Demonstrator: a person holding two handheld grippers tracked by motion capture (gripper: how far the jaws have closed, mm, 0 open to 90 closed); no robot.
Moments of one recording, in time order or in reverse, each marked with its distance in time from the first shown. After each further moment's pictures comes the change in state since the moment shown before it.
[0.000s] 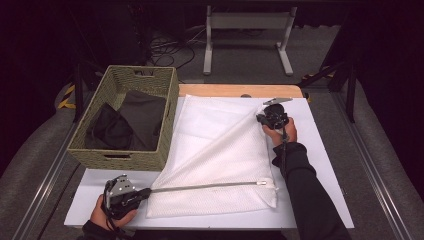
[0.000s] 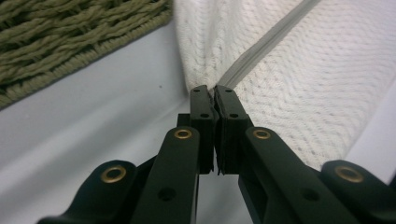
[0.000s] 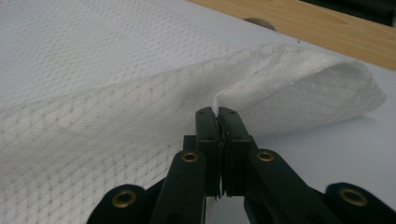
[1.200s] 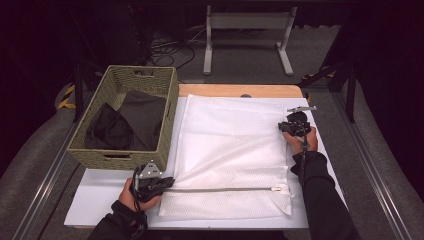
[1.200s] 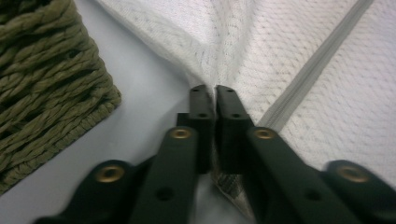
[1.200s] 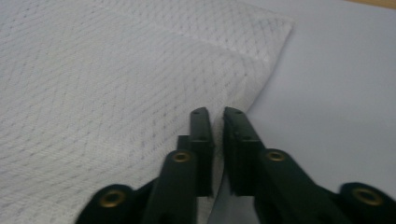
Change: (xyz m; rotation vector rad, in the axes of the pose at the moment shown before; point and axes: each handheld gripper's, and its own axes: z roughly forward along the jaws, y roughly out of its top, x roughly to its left) left arm -0.002 0.049 0.055 0.026 -0.078 0.044; right arm -0.056 -0.045 -0.013 0.054 -0.115 0.119
